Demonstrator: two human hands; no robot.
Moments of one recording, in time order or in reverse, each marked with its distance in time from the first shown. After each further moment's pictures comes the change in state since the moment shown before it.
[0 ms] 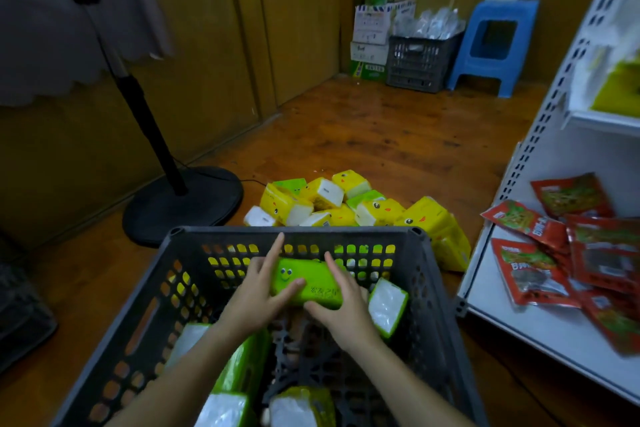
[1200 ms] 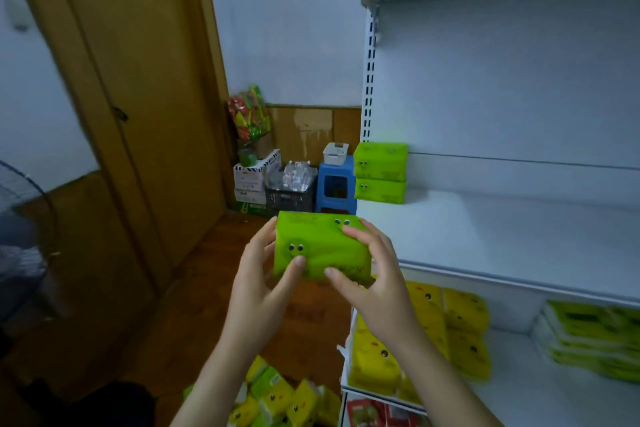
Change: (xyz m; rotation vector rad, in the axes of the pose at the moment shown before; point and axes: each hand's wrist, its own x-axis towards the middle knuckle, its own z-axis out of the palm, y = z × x) left_hand 0.039 0.632 -0.368 -0.588 0.080 0.567; right_hand -0.113 -0.555 -0.491 -0.027 0.643 -0.408
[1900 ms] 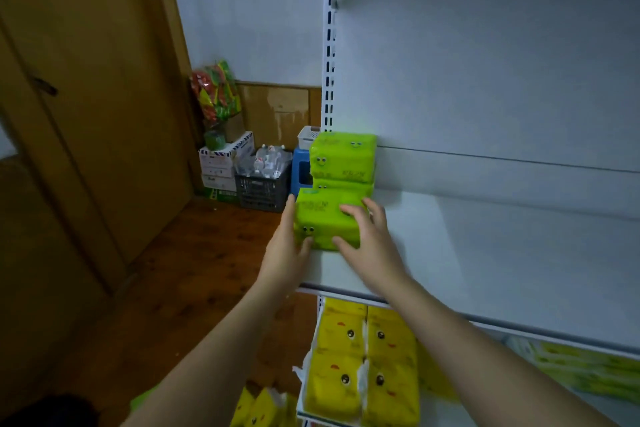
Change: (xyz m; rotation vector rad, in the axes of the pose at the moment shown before) left_hand 0.127 -0.073 0.145 0.183 -0.197 -0.251; right_hand 0.124 0.129 -0.055 -0.450 -0.059 0.161
